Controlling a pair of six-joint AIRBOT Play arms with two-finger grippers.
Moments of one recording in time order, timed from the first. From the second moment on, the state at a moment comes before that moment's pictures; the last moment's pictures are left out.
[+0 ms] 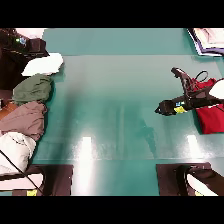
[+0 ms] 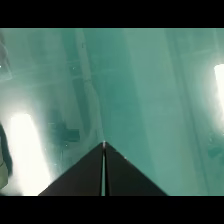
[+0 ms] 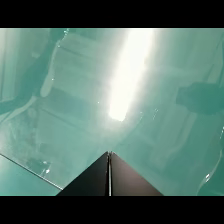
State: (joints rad) left arm 0.00 -1.43 1.86 1.24 -1.38 -1.43; right arm 0.14 -0.98 0.96 -1.09 1.31 1.50
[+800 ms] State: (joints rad) left arm 0.00 -1.43 1.86 1.24 -1.37 -1.44; right arm 0.14 -0.98 0.96 -1.09 1.29 1.50
